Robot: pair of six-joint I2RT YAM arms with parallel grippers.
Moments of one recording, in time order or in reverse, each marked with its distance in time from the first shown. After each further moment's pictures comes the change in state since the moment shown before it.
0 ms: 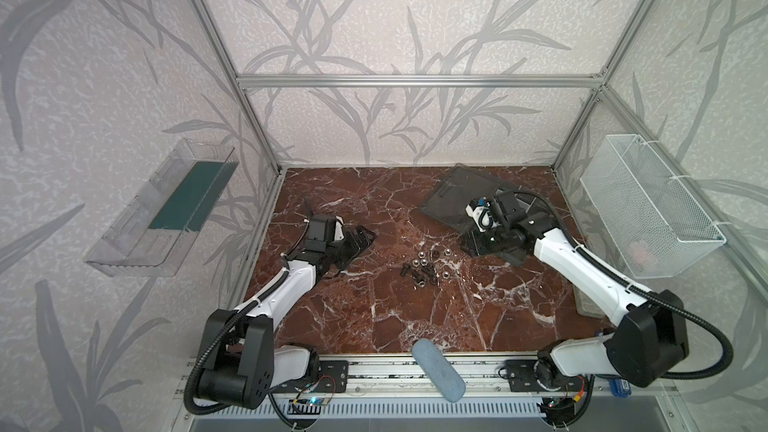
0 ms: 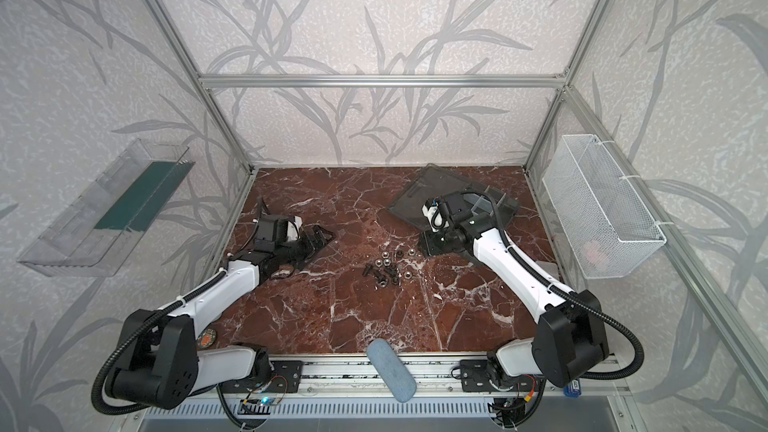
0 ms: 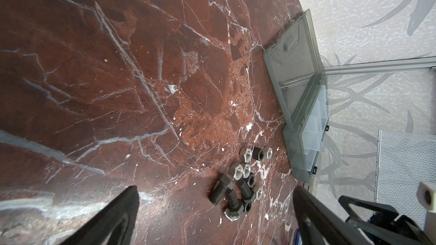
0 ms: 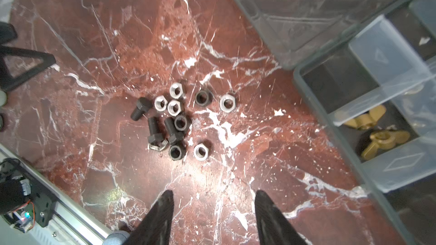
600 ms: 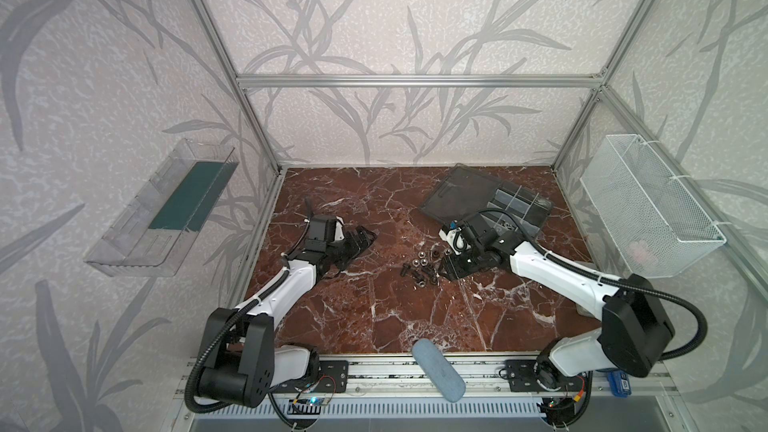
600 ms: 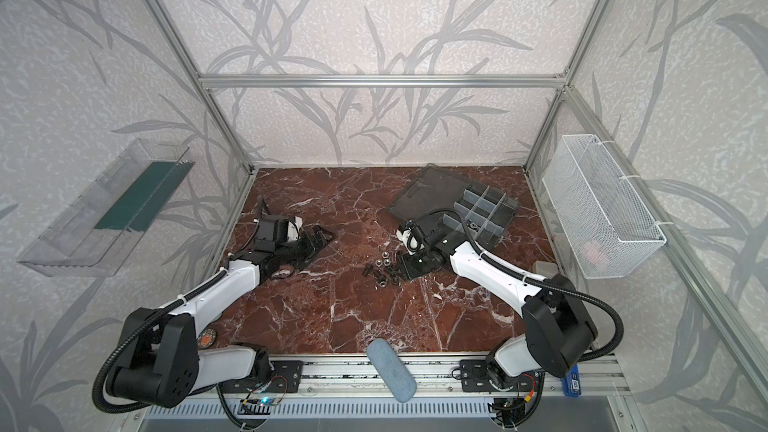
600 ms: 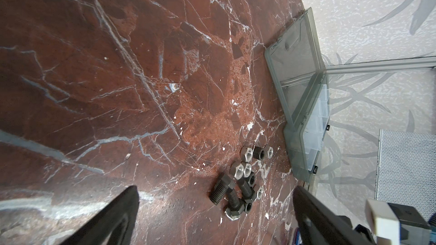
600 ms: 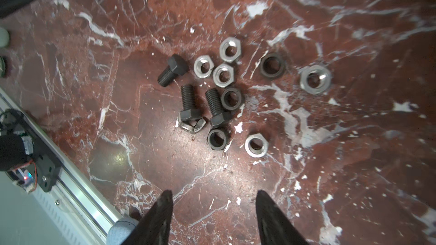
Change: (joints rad) left arm 0.000 0.005 0.000 -0.001 0.003 0.000; right arm 0.213 0.117 -0.092 0.146 -0.053 0.022
